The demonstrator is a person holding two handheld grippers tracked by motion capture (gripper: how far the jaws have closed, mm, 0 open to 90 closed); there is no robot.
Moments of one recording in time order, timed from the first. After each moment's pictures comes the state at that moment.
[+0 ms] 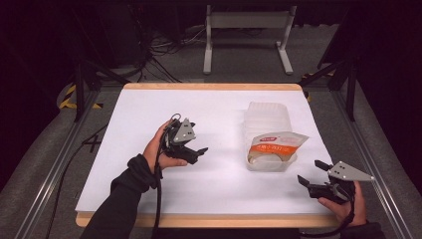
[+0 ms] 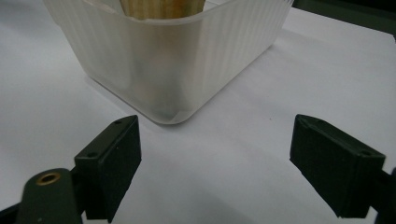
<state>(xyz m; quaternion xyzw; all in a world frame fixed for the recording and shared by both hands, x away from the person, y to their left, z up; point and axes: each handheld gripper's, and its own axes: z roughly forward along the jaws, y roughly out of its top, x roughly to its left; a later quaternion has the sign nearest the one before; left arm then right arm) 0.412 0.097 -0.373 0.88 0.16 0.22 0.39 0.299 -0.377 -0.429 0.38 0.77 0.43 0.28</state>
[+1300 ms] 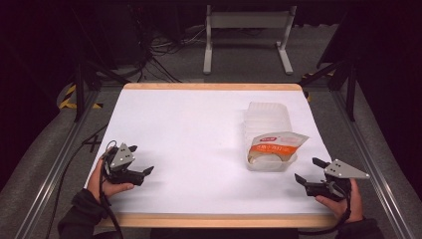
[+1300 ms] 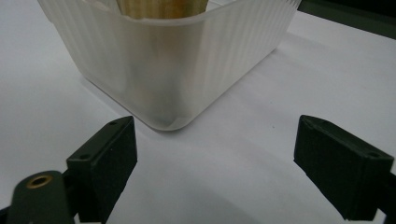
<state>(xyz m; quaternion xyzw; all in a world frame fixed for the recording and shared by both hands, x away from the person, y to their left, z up) 0.362 0.246 -0.428 0.84 0.29 0.23 0.38 0.308 -0.373 -0.432 0.37 0.77 0.43 0.28</state>
